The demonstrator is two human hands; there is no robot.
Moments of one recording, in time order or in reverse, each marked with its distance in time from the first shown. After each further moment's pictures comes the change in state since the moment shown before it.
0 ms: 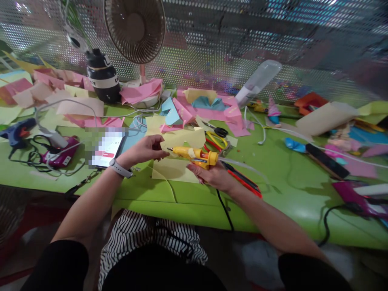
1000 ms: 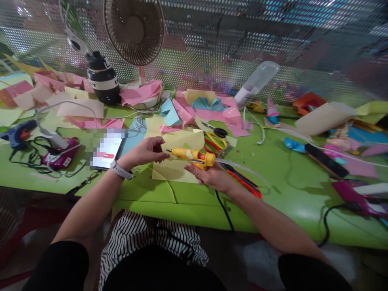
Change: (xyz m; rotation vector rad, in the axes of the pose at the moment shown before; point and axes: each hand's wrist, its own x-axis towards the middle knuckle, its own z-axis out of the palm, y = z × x) left_hand -0.003 0.004 0.003 0.080 -0.003 0.002; right_hand 0.001 -0.001 0.002 -0.055 0.019 0.028
